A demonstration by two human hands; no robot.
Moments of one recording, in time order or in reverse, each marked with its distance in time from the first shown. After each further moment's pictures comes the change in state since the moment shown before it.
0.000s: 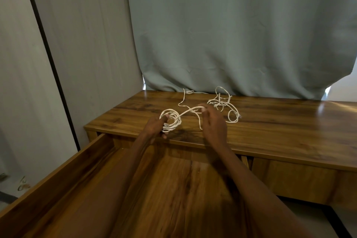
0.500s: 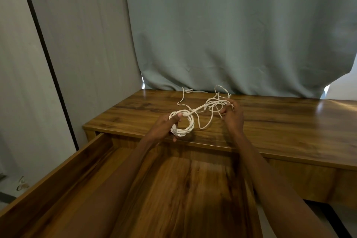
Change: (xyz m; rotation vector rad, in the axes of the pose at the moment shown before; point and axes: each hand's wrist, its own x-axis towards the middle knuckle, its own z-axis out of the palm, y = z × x) left_hand -0.021 0.006 0.019 -0.066 -0.284 0.176; right_hand 0.043 0.059 -0.024 0.332 0.084 0.560
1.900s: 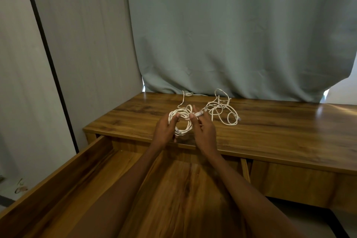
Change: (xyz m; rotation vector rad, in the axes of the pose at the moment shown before) left_hand 0.004 -0.009 0.014 0.289 0.353 0.258; right_hand -0.091 -0.019 0.049 -0.063 -0.244 -0.365
